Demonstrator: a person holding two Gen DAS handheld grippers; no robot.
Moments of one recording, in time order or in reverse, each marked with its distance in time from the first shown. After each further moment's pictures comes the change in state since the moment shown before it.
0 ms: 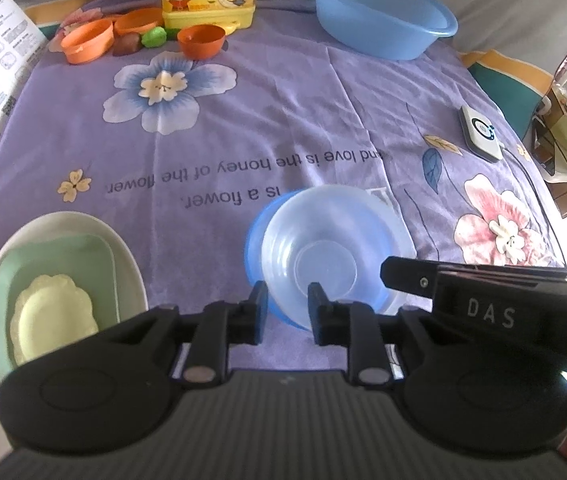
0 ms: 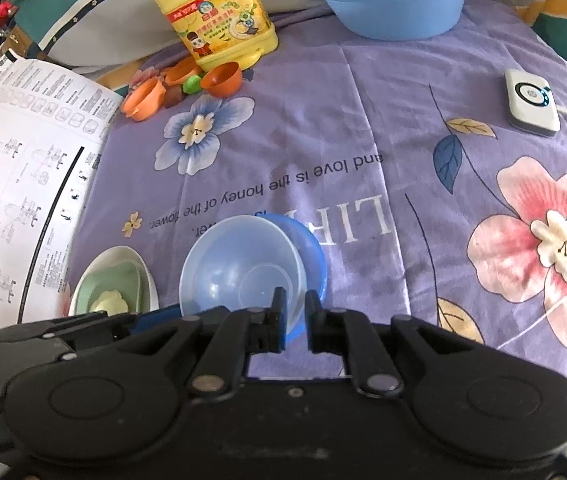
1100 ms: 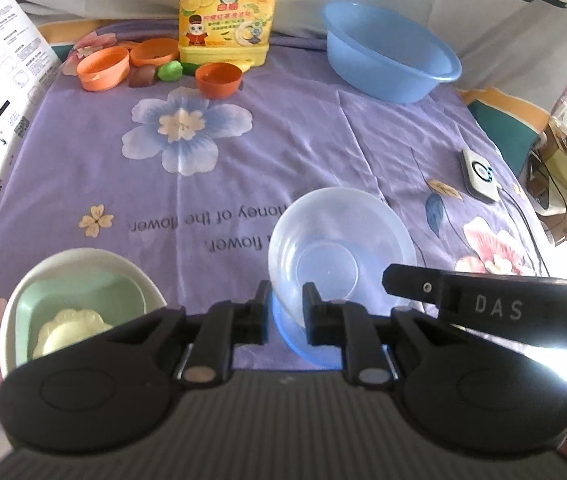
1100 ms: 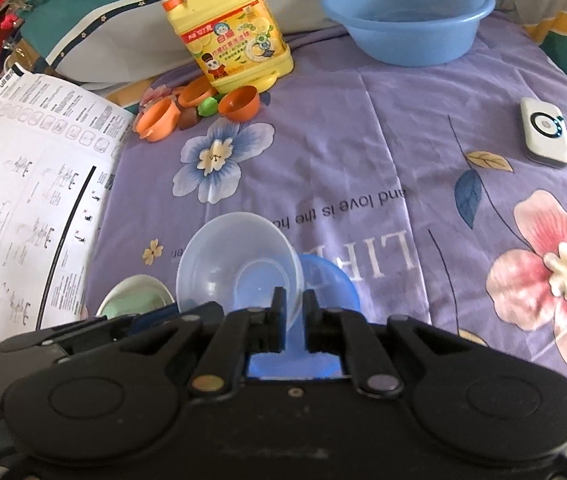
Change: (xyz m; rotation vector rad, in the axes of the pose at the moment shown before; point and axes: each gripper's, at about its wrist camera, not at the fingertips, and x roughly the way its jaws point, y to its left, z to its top) left arm -0.022 0.022 0.014 -0.021 -0.076 -0.026; right arm -0.013 0.016 0.018 0.011 -0.033 0.023
